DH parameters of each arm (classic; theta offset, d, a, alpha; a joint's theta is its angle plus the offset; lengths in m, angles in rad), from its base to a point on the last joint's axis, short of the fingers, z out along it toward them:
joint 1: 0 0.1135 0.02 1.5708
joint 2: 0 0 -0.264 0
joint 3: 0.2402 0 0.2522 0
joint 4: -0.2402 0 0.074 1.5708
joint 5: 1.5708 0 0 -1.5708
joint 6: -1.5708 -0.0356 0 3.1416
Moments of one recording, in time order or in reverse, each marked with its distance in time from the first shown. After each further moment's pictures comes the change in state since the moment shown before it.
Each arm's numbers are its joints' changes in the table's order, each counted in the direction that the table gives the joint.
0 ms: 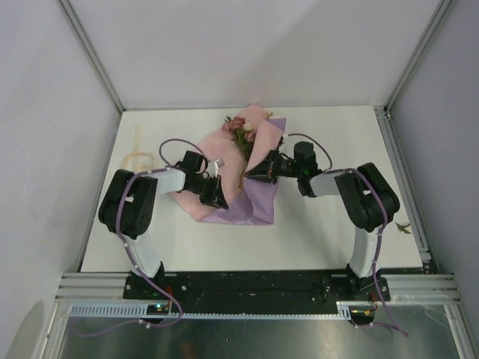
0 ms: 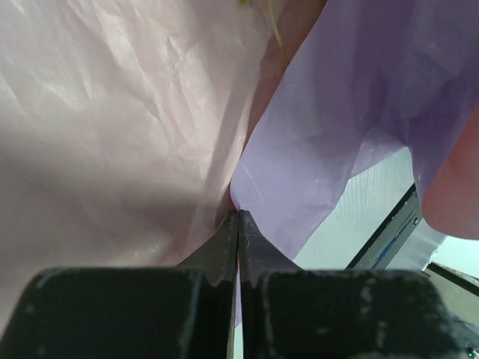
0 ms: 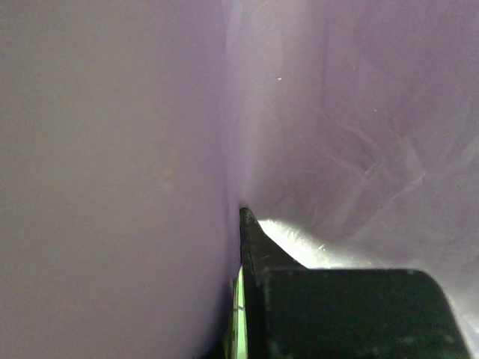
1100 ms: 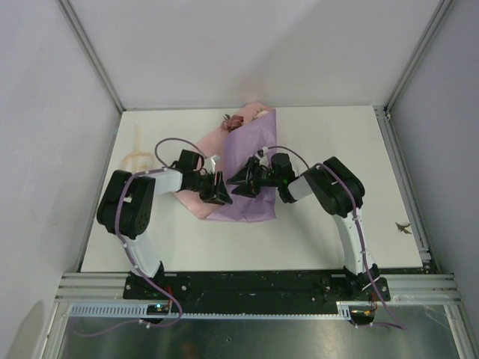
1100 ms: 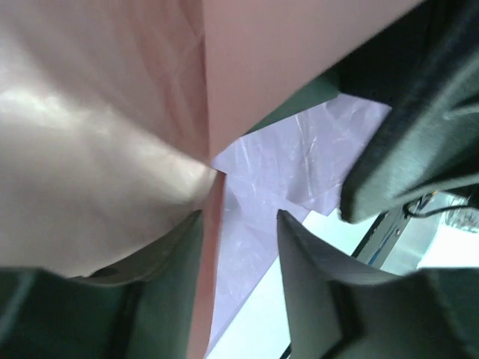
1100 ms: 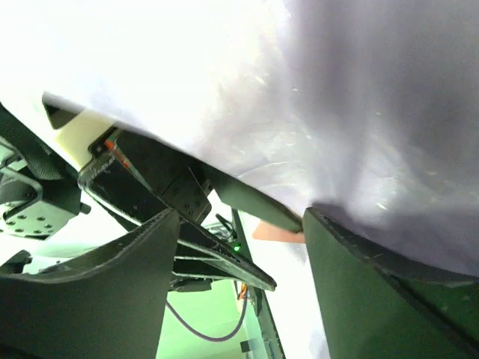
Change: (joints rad) left arm 0.027 -0.016 -0.012 0.109 0.061 0.048; right arm 0.120 -0.325 0.154 0.093 0.095 -0.015
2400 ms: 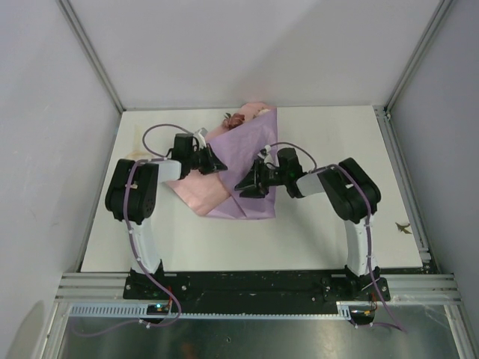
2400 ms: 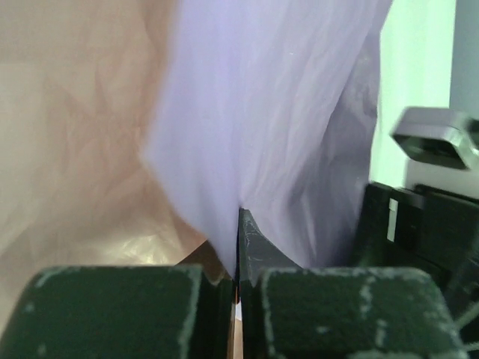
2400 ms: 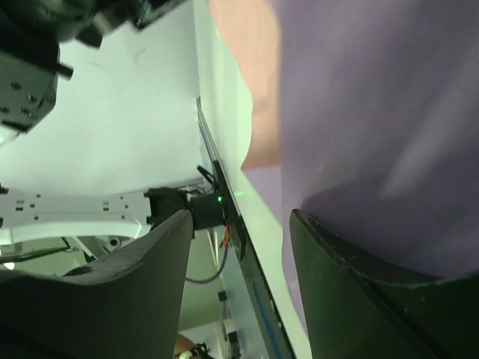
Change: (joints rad) left arm 0.088 -0.147 0.143 0.406 -0.146 0.288; right arm -0.037 0.126 -0.041 -0.203 -0.123 0.167
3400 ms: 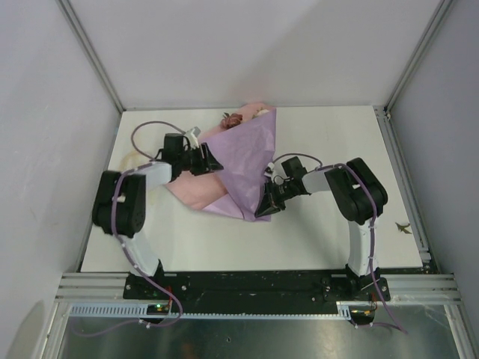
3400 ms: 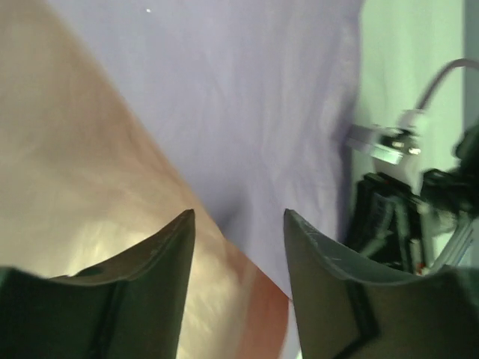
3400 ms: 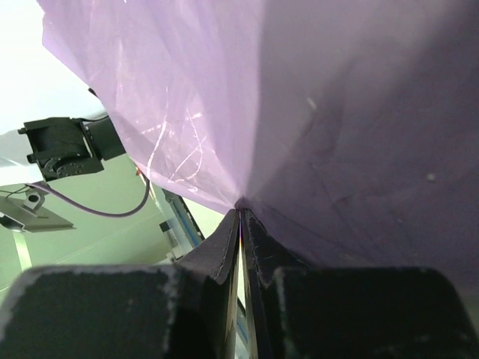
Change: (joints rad) left arm 0.028 0.110 -0.040 -0.113 -0.026 -0.110; right arm -0.050 0.074 -0.011 -0.739 -0.039 0.620
